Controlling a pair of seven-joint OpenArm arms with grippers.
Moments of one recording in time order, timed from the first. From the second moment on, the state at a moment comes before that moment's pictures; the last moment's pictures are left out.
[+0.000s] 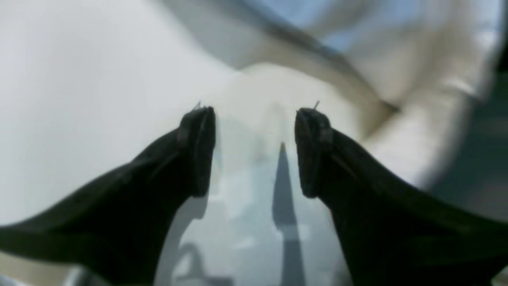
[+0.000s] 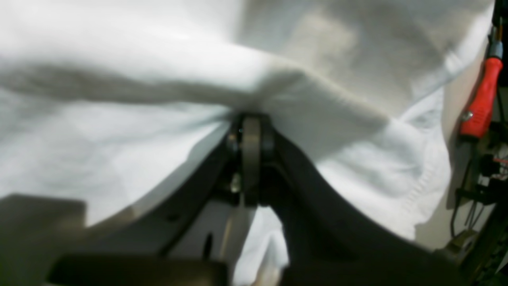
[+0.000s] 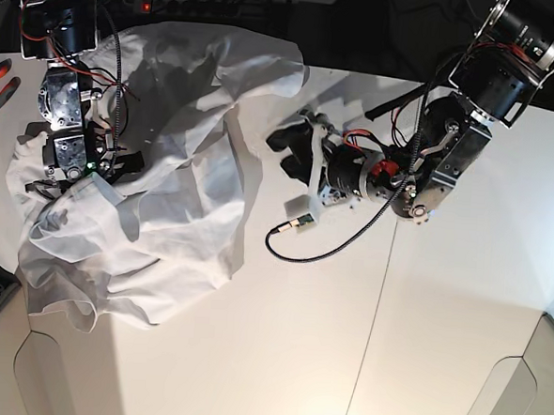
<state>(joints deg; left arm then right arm) -10.8 -17.3 31.8 68.5 -37.8 -39.0 44.7 3.9 11.2 -7.9 69.7 -8.4 1.3 -48.1</state>
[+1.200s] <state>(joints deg) -3.7 -3.5 24.2 74.8 -6.0 -21.1 26.8 3.9 11.2 -7.9 69.7 -8.3 1.3 -47.1</state>
